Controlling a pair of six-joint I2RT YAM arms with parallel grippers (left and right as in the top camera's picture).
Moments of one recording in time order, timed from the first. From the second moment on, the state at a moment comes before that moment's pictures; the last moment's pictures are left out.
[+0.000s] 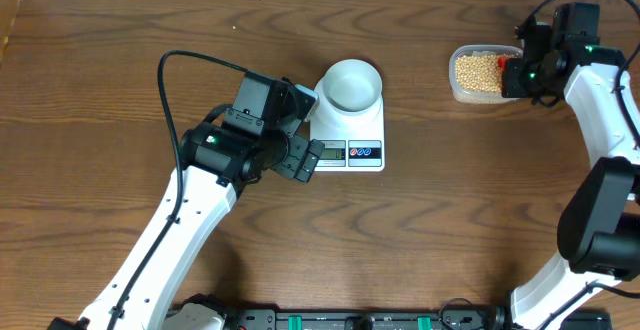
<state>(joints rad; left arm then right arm) -0.41 1.35 1.19 -0.91 0.12 0.09 -0.16 1.90 1.49 -0.74 -0.20 -0.11</state>
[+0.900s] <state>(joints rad) -0.41 1.35 1.19 -0.91 0.12 0.09 -0.19 1.97 1.49 -0.70 -0.46 0.03</state>
